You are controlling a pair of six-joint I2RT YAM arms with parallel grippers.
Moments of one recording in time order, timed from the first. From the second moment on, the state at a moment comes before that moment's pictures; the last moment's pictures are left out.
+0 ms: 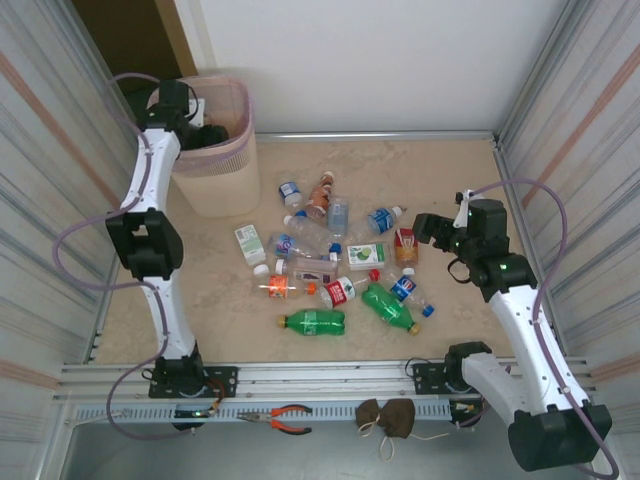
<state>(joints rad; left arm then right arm) 0.01 2.11 2.22 -1.00 0.14 -0.06 0.14 0.86 0.84 -0.60 -0.08 0.36</state>
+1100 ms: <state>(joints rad) -0.15 1.26 1.53 -0.99 0.11 -0.19 0.14 0.84 0.84 -0.67 -0.19 0.37</state>
